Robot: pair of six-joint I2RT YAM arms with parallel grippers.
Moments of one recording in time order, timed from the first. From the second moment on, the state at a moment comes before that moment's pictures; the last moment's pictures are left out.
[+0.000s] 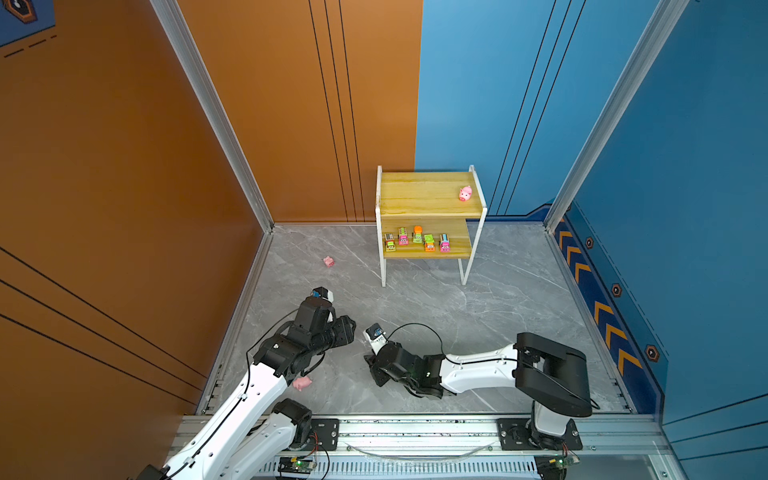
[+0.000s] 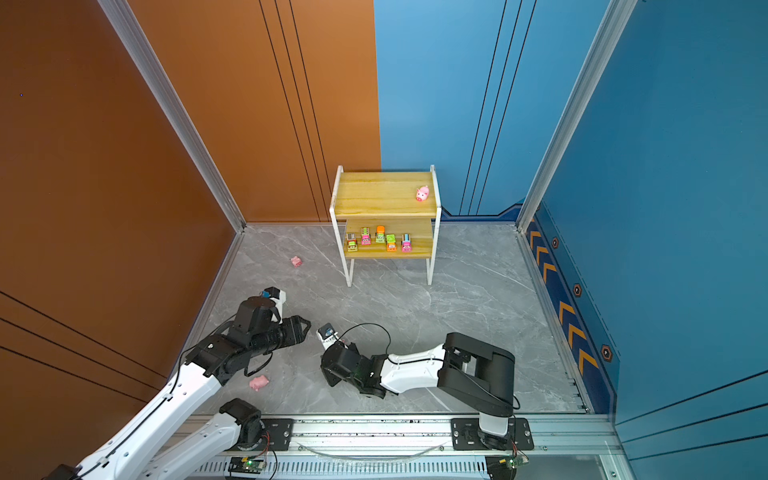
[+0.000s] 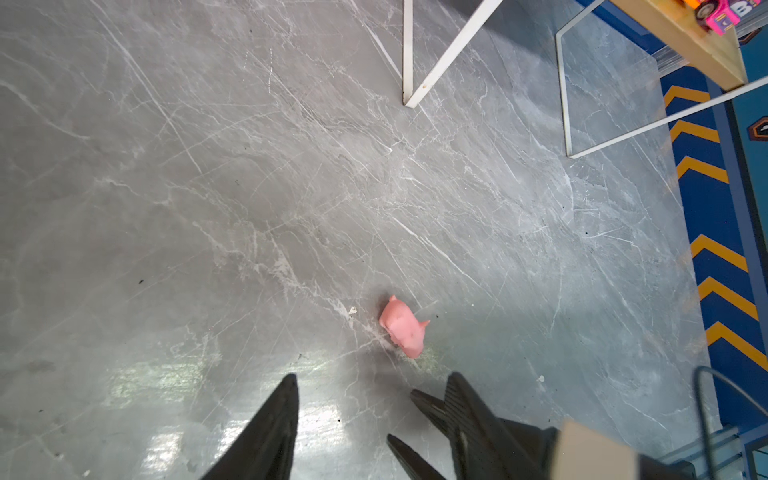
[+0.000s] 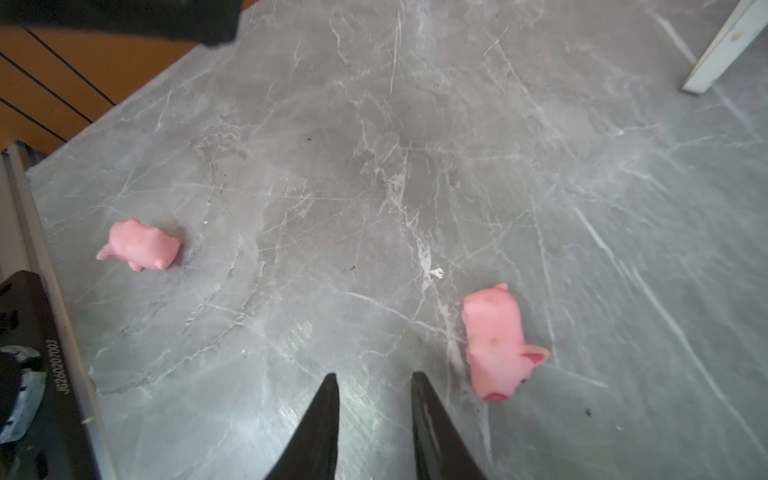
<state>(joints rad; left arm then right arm) -0.41 0.80 0.67 -0.68 0.04 -0.62 1.27 1.75 0.89 0.24 0.31 0.47</state>
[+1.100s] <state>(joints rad) -0.41 0.82 0.70 -0.71 0.08 -0.52 1.12 1.87 0.77 0.52 0.19 0.84</state>
